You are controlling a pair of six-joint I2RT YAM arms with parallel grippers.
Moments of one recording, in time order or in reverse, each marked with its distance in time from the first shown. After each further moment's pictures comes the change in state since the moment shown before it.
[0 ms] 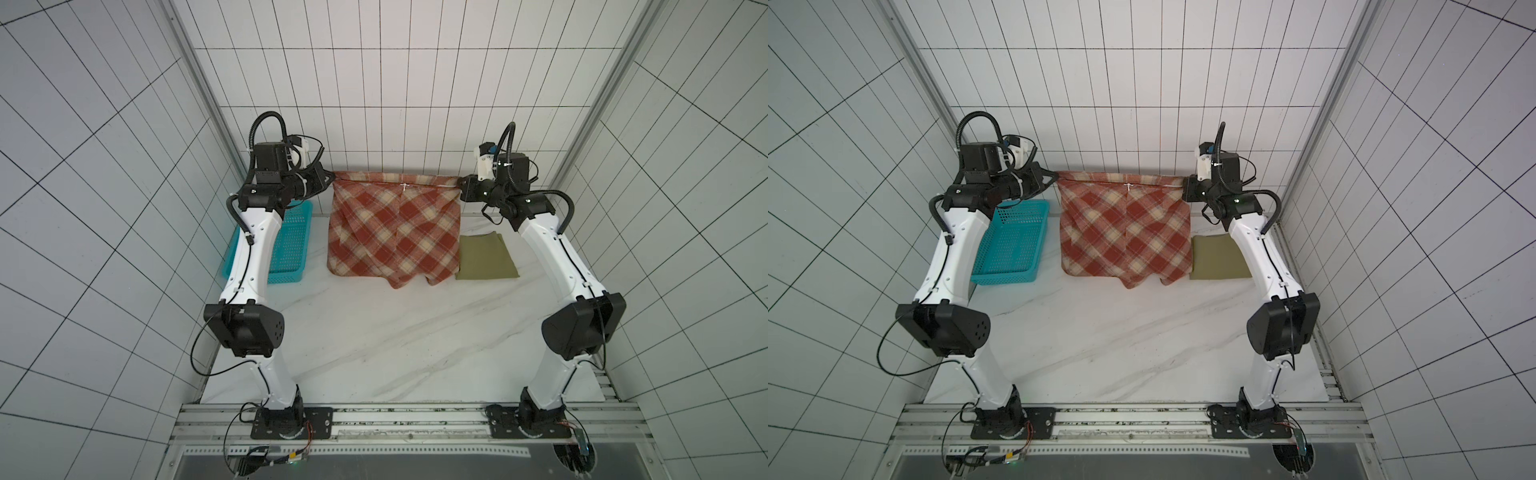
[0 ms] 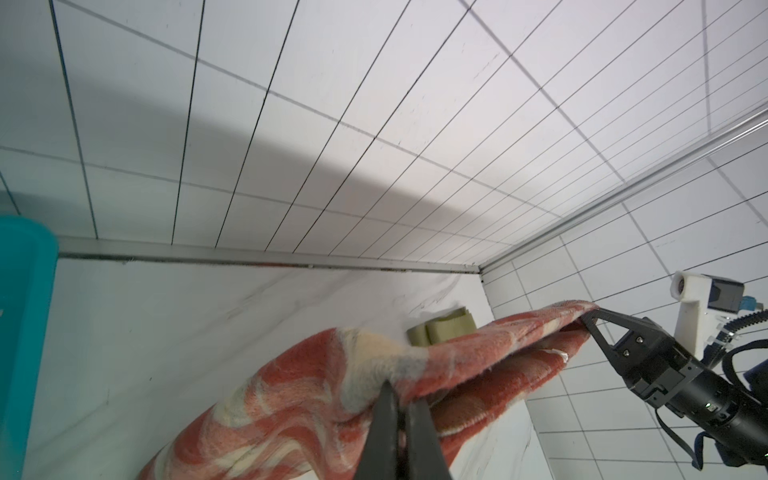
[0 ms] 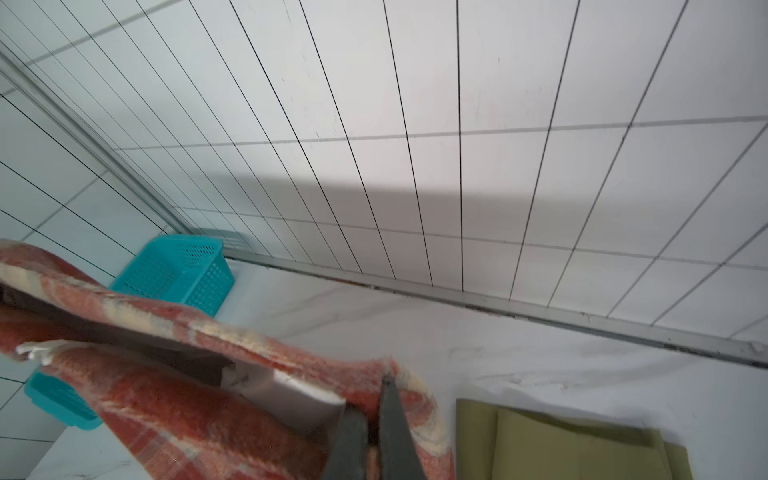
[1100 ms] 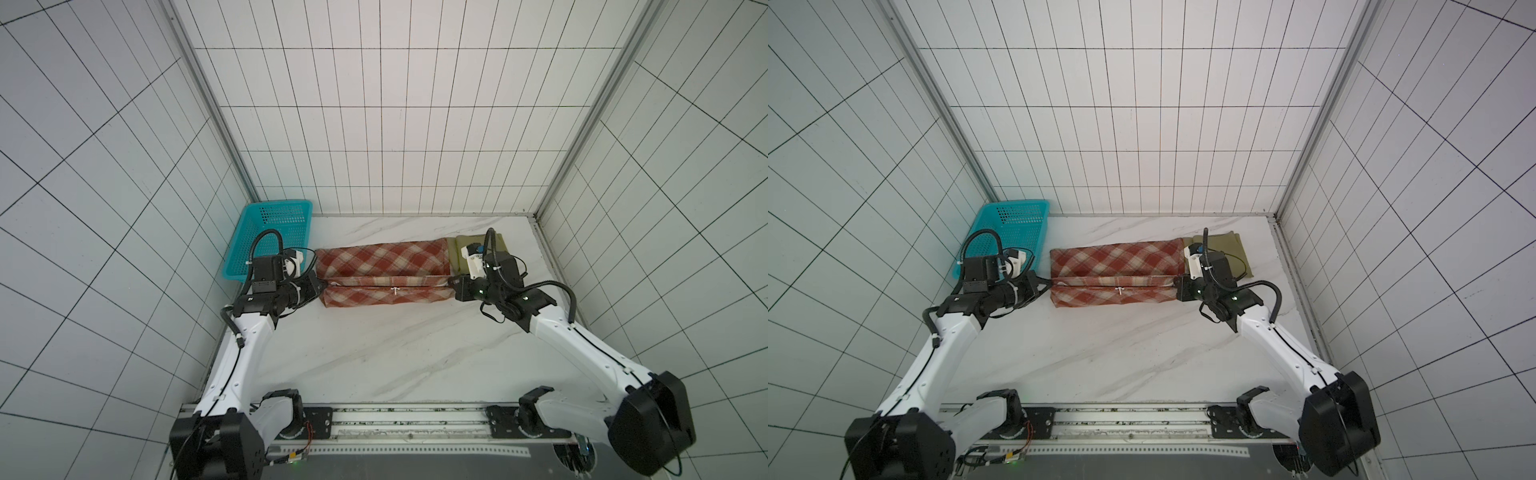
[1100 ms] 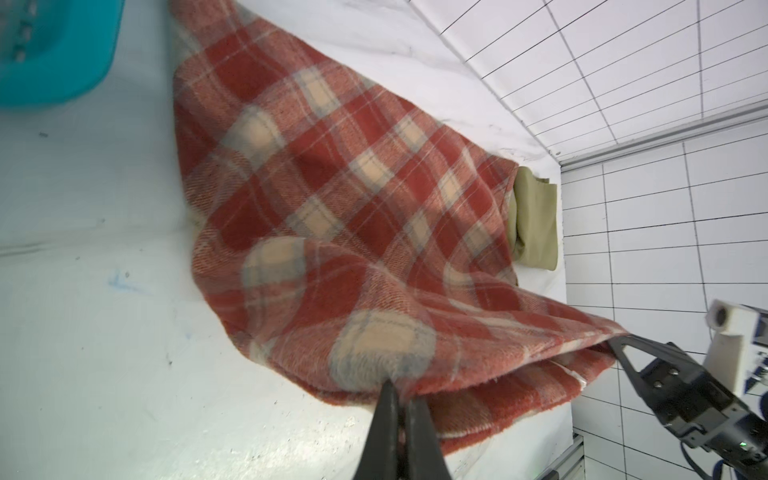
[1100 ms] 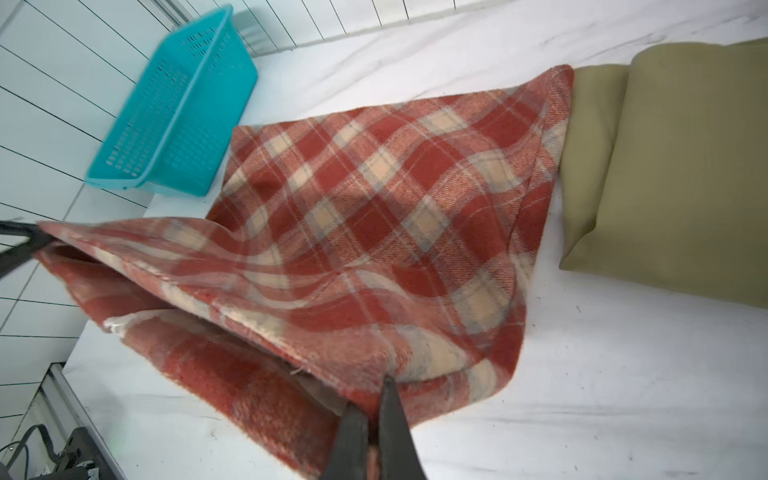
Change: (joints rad) left arm 0.082 -0.760 -1.318 0.169 -0.010 -0.016; right arm 0.209 -0.619 -1.171 0.210 0.014 0.167
